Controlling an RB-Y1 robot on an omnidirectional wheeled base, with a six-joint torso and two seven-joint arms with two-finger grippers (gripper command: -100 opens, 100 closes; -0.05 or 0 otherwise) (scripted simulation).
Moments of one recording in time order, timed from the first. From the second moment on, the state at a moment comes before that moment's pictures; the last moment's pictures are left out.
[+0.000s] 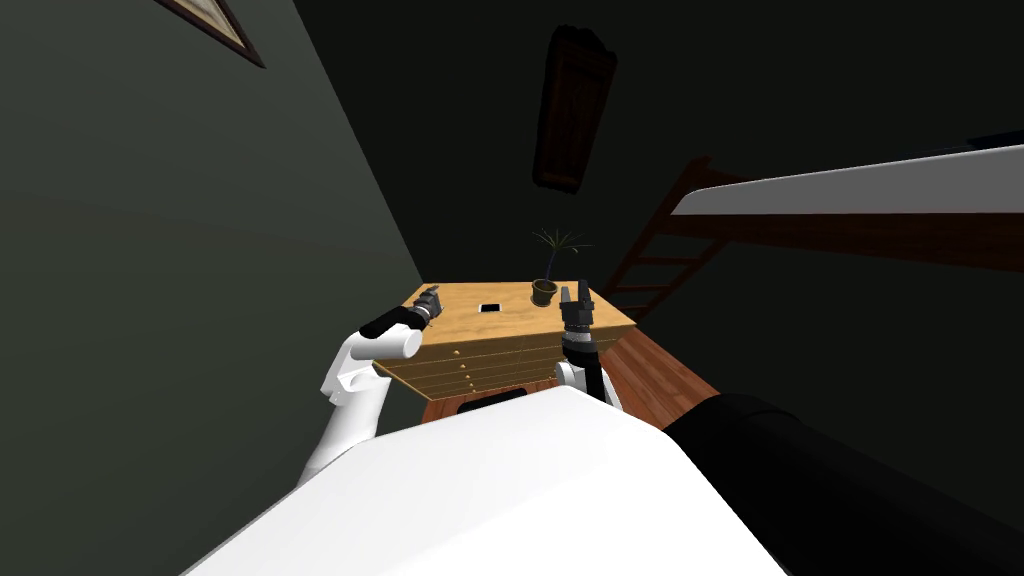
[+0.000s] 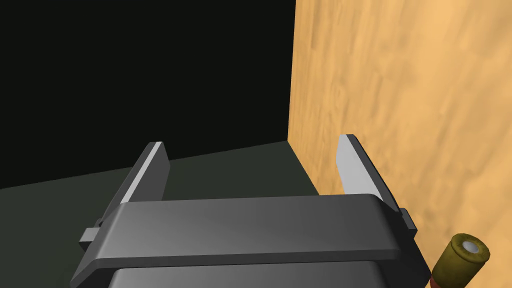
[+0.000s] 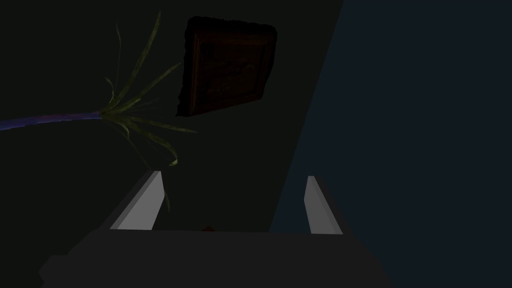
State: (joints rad) left arm -0.10 0.20 0.00 -2.10 0.13 0.86 0.13; right arm 0.53 0.05 -0.02 -2.31 0.08 -0.55 -0.06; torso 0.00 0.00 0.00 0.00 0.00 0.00
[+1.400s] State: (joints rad) left arm -0.21 0.20 0.04 -1.99 0.10 1.22 0.11; right arm 0.53 0.05 -0.02 -2.31 0.08 -0.55 -0.06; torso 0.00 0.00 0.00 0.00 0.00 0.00
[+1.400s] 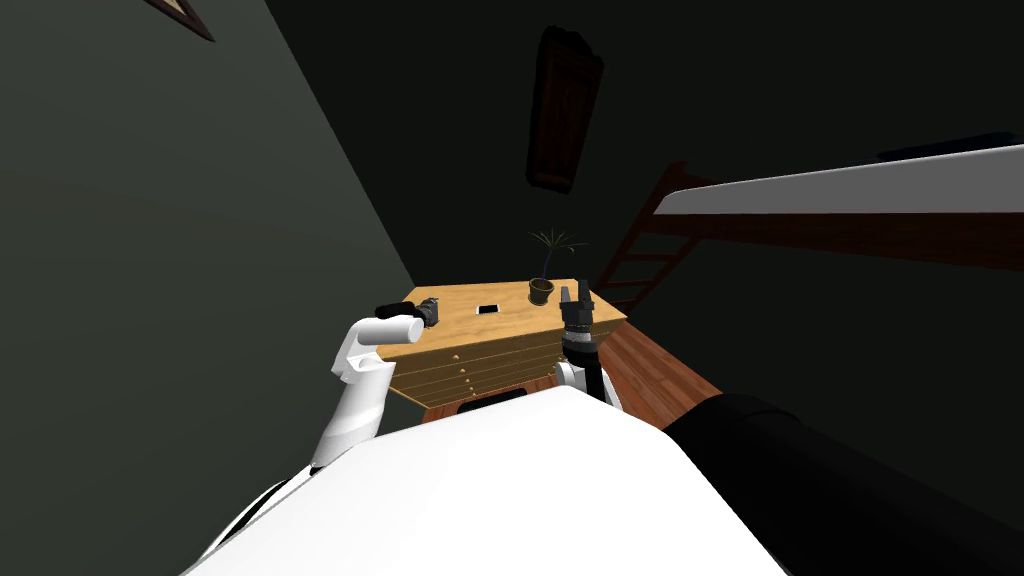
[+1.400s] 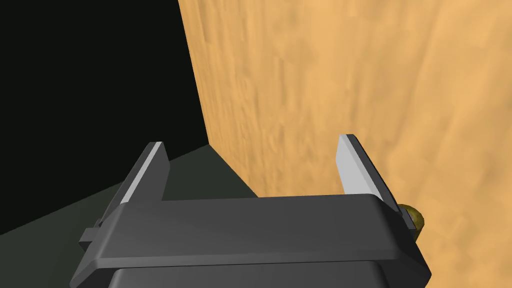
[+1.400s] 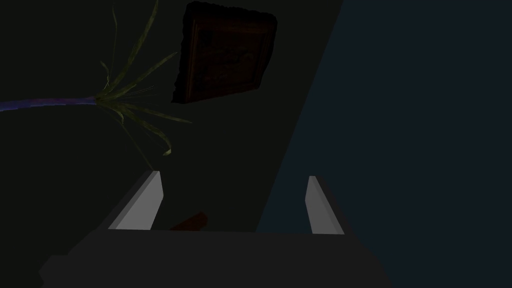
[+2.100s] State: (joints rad) left arm -0.27 0.20 0.07 -1.93 0.07 1.41 0.10; right arm 0.53 0.05 -0.02 -2.31 0.08 -0.55 -0.06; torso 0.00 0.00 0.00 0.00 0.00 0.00
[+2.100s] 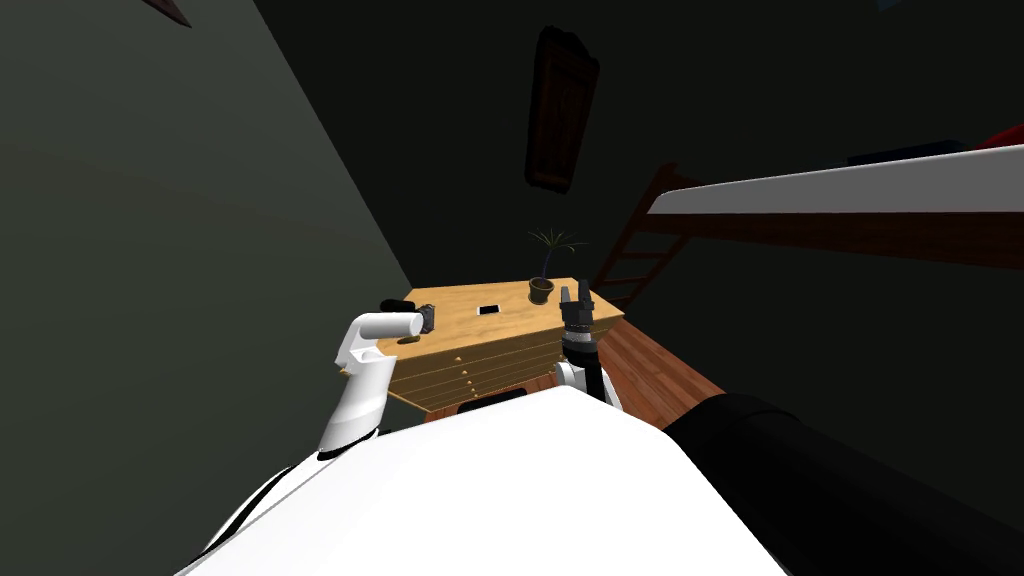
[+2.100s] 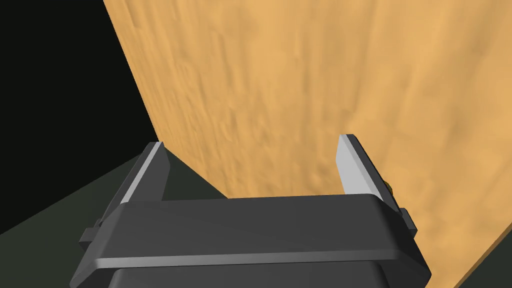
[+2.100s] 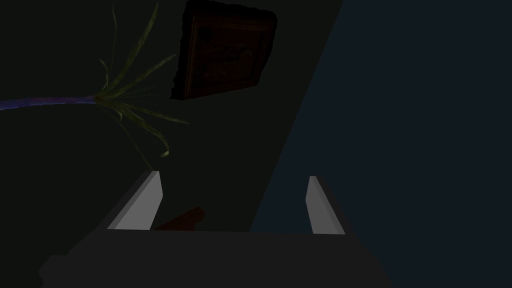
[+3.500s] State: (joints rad) left arm -0.35 0.21 0.14 -1.81 0.00 1.75 0.08; right arm 0.53 0.05 -0.02 -2.31 0.08 -0.55 -0.06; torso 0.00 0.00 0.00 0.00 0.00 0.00
